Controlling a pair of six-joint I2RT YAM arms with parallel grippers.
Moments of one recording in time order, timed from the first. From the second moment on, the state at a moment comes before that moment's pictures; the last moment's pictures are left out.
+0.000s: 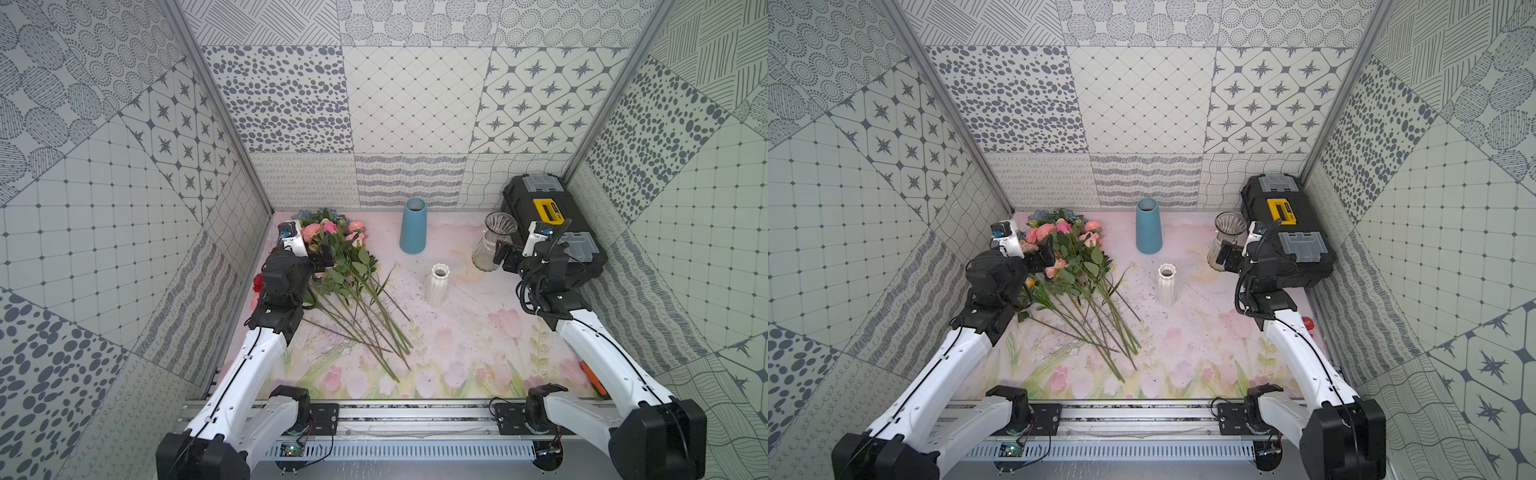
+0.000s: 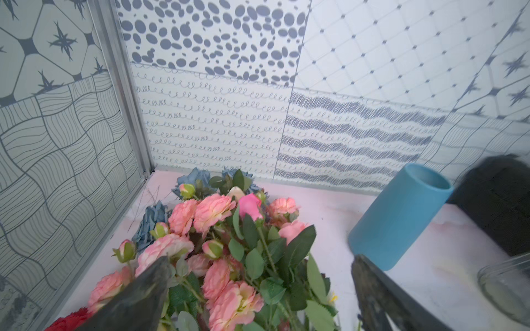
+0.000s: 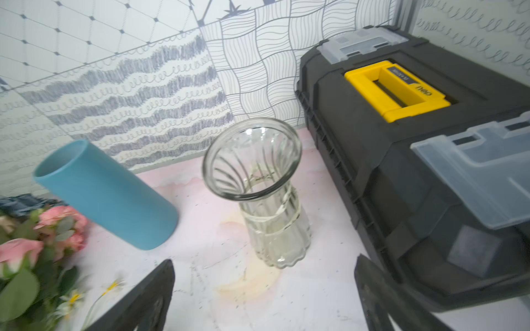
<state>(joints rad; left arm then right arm) -0.19 0.95 0.78 0.04 -0.12 -0.18 0.20 1.06 0.84 -0.15 0.20 0.33</state>
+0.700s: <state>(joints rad) -0.32 0.96 1.10 -0.63 -0.34 -0.78 0.23 0.89 0.98 -0.55 -0.11 0.50</state>
